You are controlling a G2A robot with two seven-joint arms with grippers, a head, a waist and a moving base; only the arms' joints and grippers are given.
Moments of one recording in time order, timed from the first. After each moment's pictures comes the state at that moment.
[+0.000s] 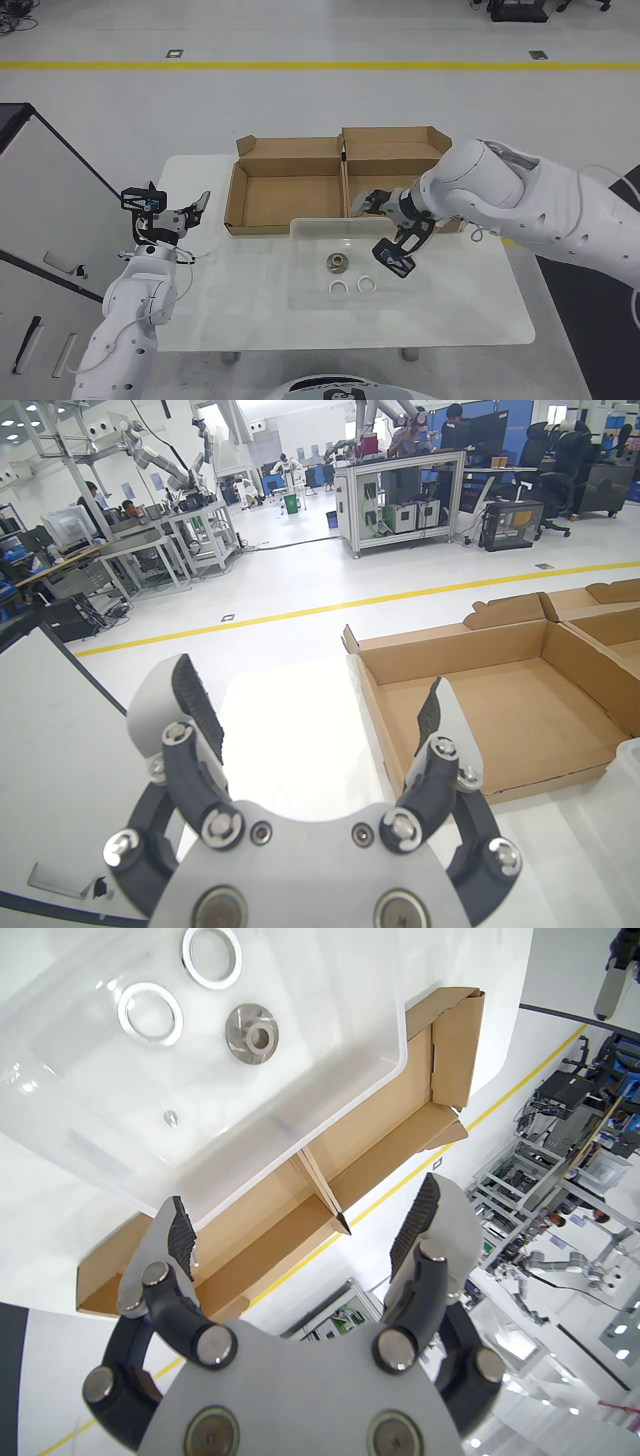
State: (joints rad) left arm 1.73 -1.15 -1.60 -1.80 1.33 0.00 0.00; right arm -0.29 -0.71 0.19 -1.80 -1.96 -1.01 -0.32
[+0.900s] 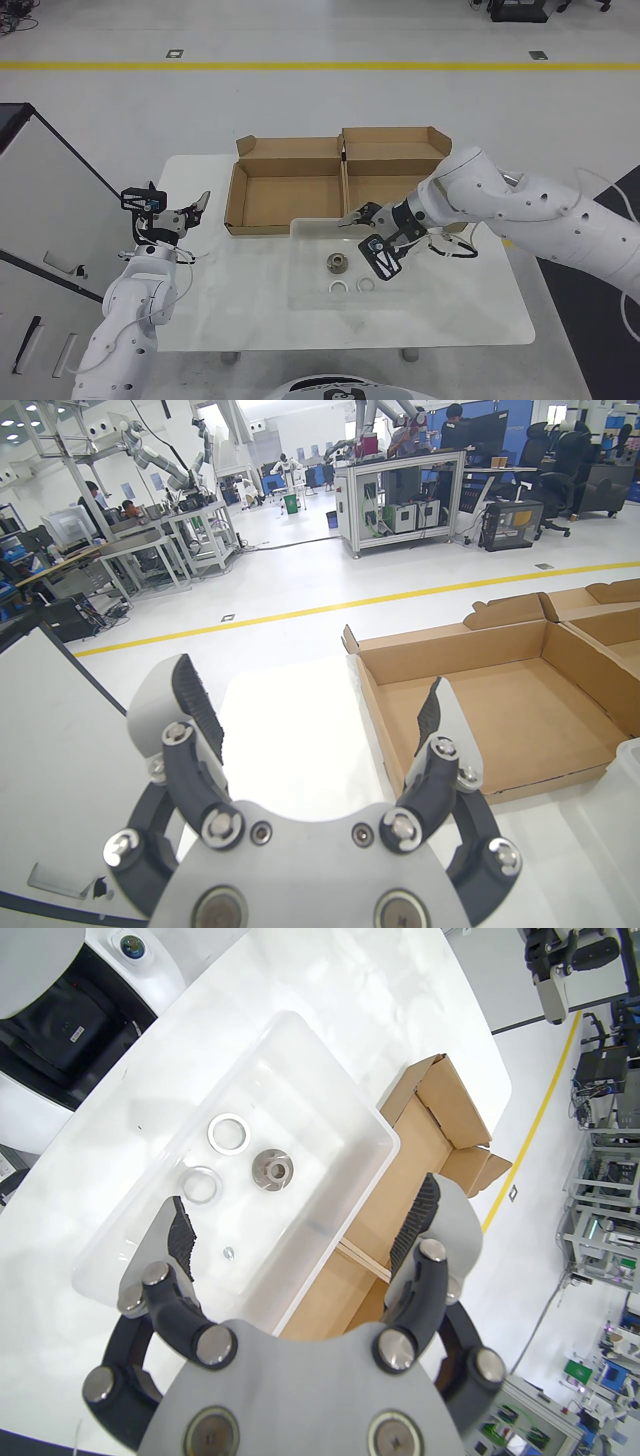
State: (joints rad) left arm 1.73 -1.15 -1.60 -1.80 1.33 0.00 0.00; right arm -0.33 -0.73 0.17 -1.75 -1.38 -1.01 -0.11
